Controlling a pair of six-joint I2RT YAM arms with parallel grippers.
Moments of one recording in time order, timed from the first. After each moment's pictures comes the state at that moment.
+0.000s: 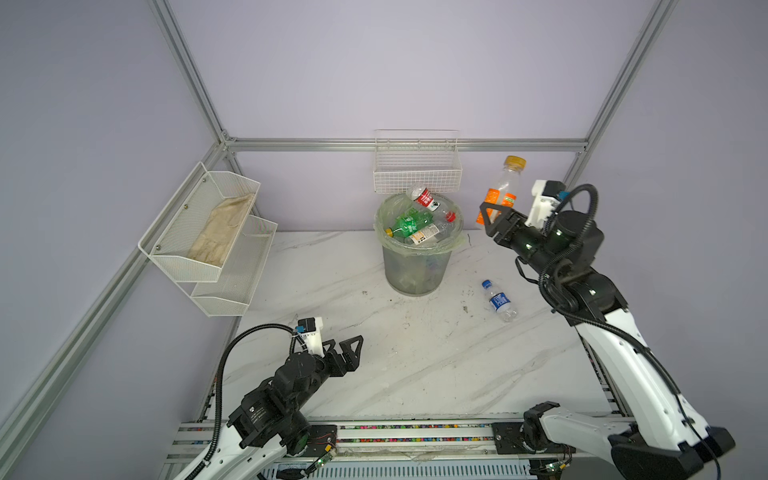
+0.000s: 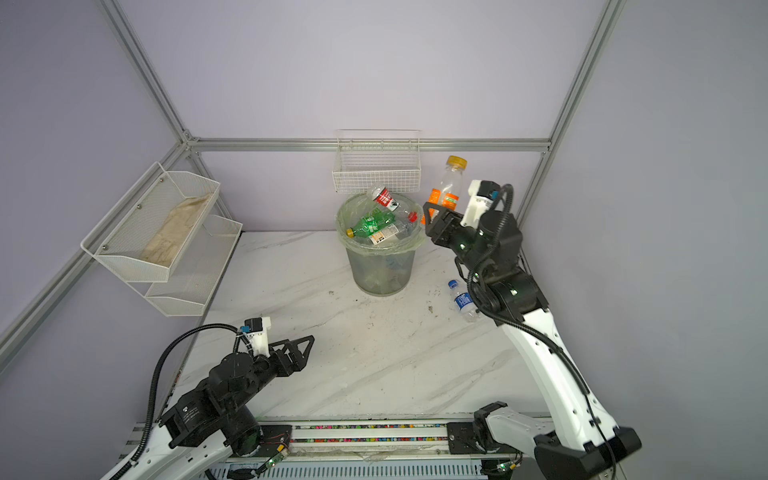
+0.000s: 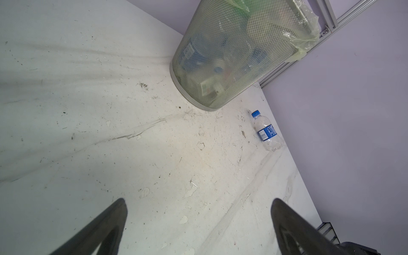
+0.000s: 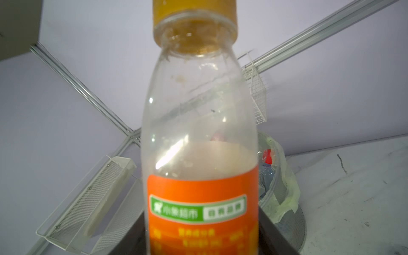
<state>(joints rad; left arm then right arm) -0.75 0.30 0.43 -0.51 -0.24 -0.79 0.45 1.26 1.52 -0.32 -0.02 0.62</state>
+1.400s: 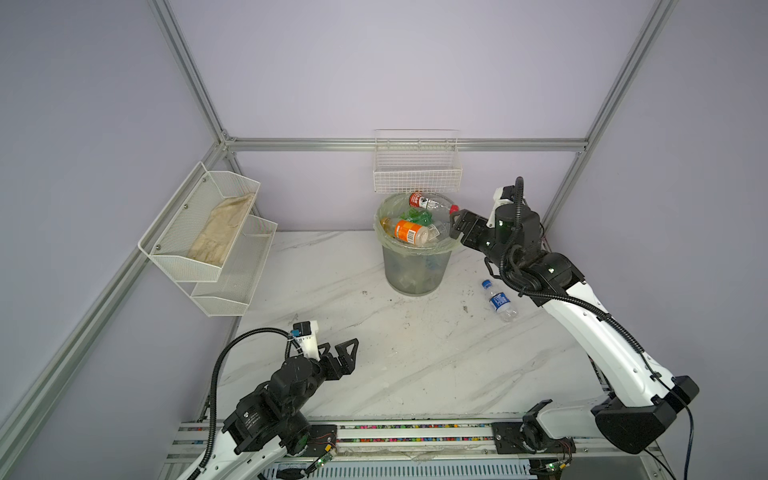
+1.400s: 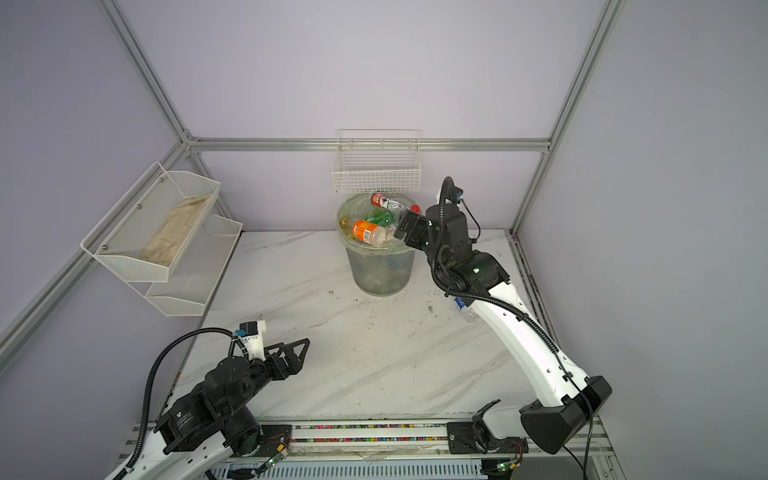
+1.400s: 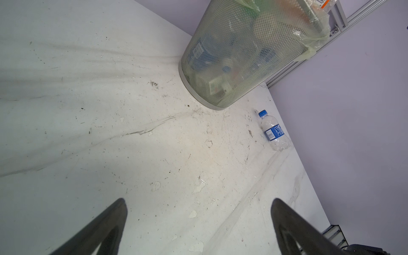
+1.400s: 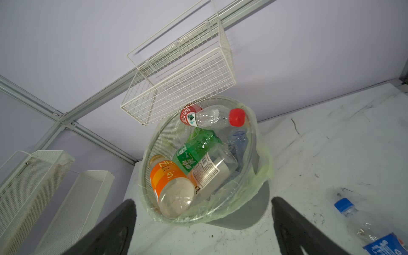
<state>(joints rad) -0.75 0.24 0.43 -0.59 -0.27 -0.79 0.57 1.36 1.60 -0.57 0.32 0.65</state>
